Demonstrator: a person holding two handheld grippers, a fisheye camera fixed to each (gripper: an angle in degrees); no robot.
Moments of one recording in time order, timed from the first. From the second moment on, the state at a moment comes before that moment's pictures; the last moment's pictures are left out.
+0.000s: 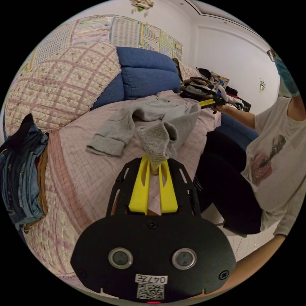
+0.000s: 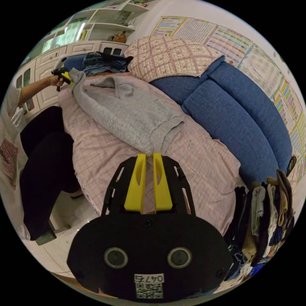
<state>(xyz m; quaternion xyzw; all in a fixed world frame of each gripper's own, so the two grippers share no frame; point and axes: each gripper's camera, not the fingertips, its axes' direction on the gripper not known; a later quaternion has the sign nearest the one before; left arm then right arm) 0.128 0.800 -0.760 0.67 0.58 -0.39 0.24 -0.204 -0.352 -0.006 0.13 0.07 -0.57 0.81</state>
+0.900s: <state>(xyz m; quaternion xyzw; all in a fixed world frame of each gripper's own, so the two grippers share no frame) -0.162 0.747 -0.646 0.33 0.78 -0.49 0.20 -0.125 -0.258 -0.030 0.22 -0.14 -0.39 0.88</state>
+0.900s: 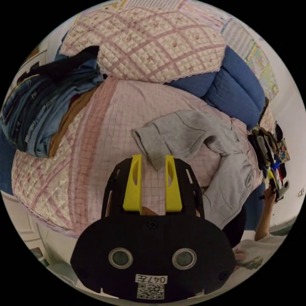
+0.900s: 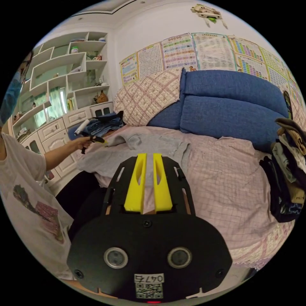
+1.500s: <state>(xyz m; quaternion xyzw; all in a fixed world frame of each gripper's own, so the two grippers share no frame) -0.235 0.777 -0.556 0.29 0.61 -0.60 0.42 -0.138 -0.232 0.006 0.19 -0.22 -0.33 0.90</state>
